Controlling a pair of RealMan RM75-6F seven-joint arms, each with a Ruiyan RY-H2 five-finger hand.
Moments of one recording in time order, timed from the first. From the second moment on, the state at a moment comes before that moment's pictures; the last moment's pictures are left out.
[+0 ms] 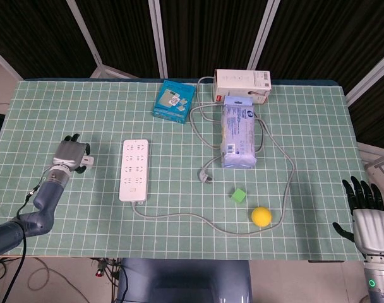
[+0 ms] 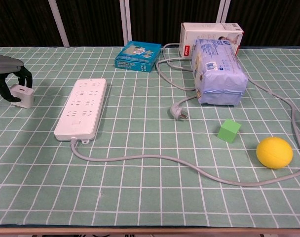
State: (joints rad) left arm -0.86 -1.45 -0.04 -1.09 0.70 0.67 0.48; right arm 0.06 -1.26 0.09 -1.43 -1.50 1.54 -0.11
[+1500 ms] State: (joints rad) left arm -0.68 -1.41 -0.10 -1.23 1.30 1.11 -0.36; right arm 0.06 -1.26 0.10 -1.45 -1.49 1.55 -0.12
